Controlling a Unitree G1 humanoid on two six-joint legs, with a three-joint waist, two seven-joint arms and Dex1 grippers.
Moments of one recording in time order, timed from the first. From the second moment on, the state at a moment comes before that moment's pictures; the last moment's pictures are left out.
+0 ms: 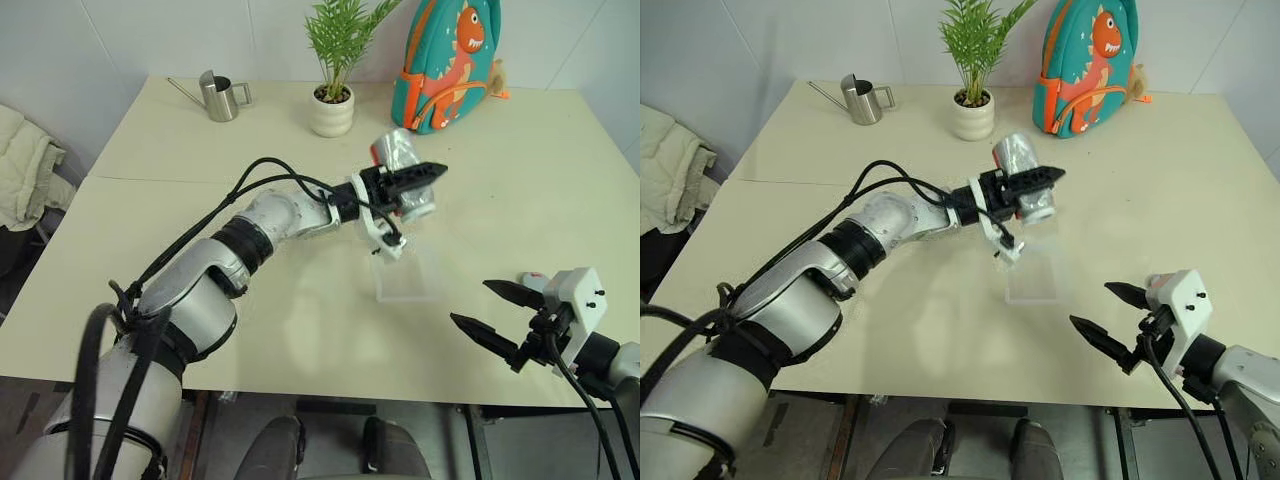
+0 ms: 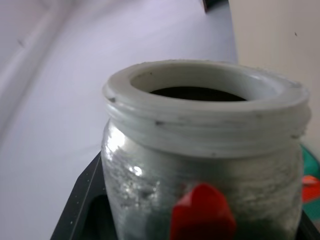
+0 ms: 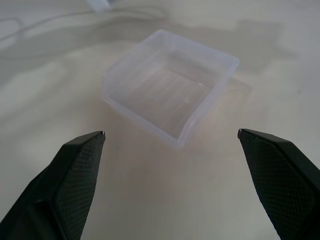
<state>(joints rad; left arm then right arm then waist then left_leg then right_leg) -1.37 0.26 -0.93 0.95 1.31 -0.44 0.85 0.26 -0.75 -0.49 -0.63 0.69 0.61 0.72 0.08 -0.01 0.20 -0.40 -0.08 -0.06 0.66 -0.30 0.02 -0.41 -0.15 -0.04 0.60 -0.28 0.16</state>
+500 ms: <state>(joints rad) -1.45 0.22 -1.16 1.12 1.54 -0.25 1.23 0.25 -0.69 -0.47 -0.63 0.68 0.59 0.69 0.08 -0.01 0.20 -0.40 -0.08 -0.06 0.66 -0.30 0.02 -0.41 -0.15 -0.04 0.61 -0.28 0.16</state>
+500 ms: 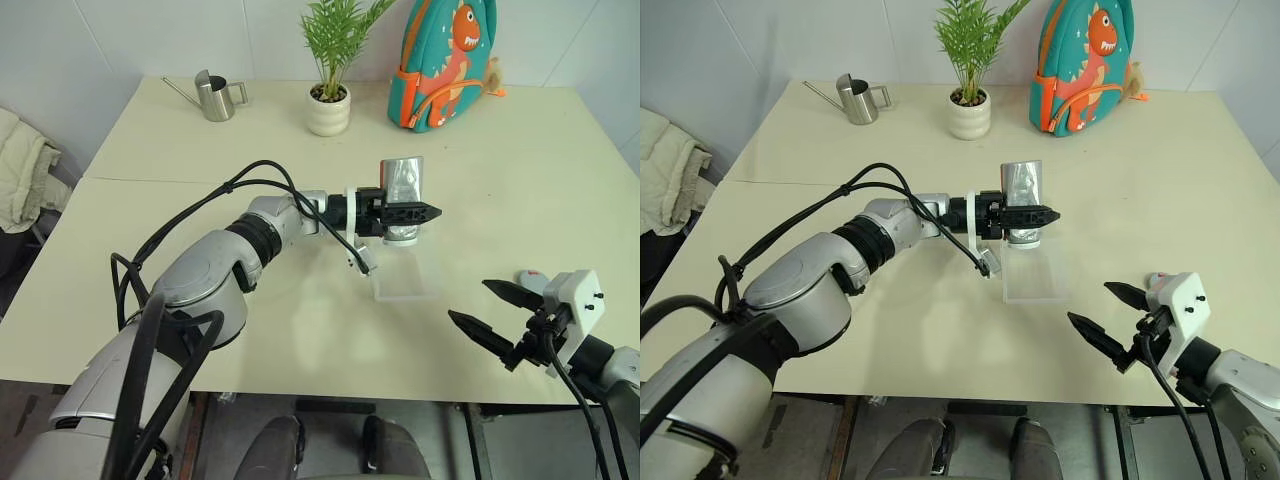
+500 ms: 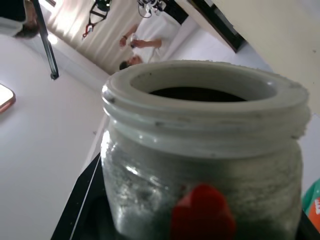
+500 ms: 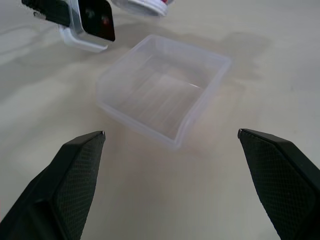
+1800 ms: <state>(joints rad) -1.27 0.16 -0.07 1.02 -0.19 -0.16 -0.86 0.24 -0.65 -0.38 -0.61 0.66 0.57 0.66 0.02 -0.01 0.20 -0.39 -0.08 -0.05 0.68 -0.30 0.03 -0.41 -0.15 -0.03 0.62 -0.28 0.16</state>
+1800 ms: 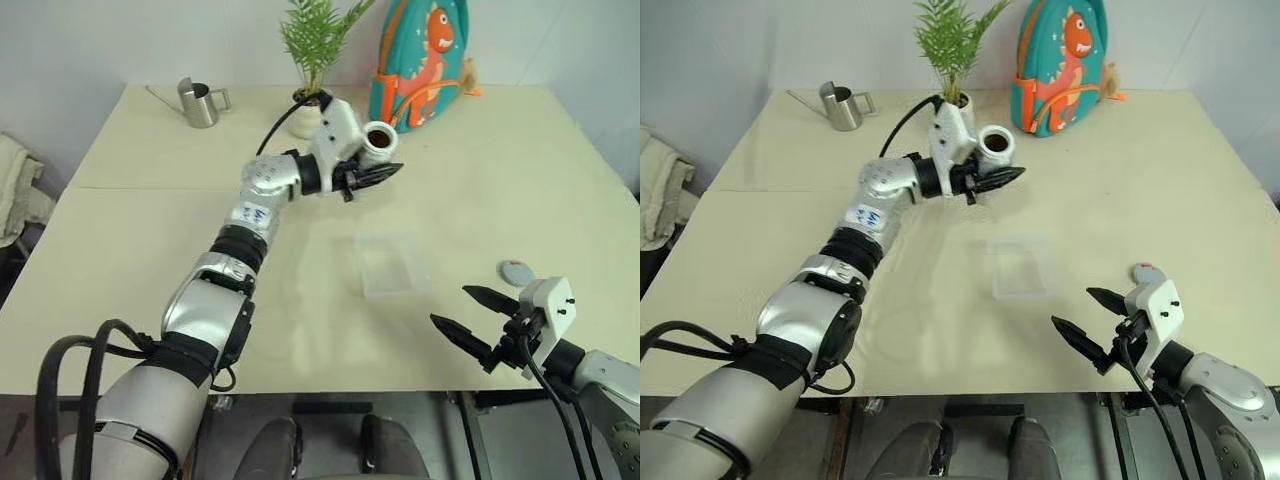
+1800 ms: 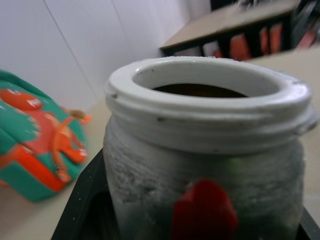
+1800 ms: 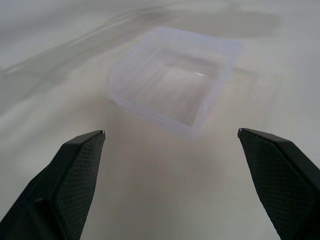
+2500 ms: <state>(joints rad) -1.19 0.32 -0.40 0.87 0.47 -0.44 -0.23 0.25 -0.69 -0.40 -0.52 0.59 0.47 0.71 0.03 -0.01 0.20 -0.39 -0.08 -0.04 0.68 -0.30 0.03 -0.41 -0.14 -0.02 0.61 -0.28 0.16</state>
